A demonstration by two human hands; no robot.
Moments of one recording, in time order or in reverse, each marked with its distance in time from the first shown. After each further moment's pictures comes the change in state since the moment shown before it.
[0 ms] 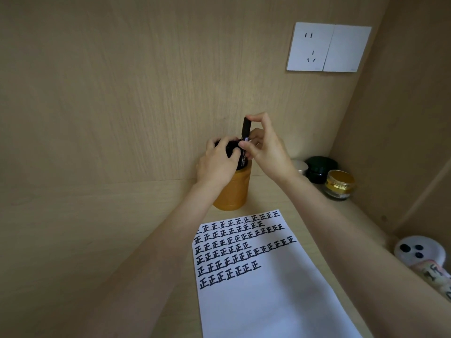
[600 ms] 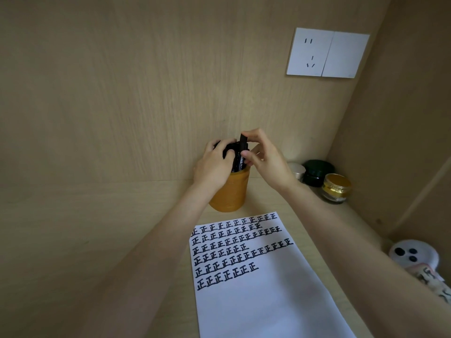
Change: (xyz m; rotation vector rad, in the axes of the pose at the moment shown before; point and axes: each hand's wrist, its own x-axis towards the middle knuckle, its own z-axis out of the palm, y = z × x) left_hand -0.001 -0.004 -0.003 -0.077 -0.059 0.002; right_hand -0.007 0.018 -0.002 -0.037 -0.082 0.011
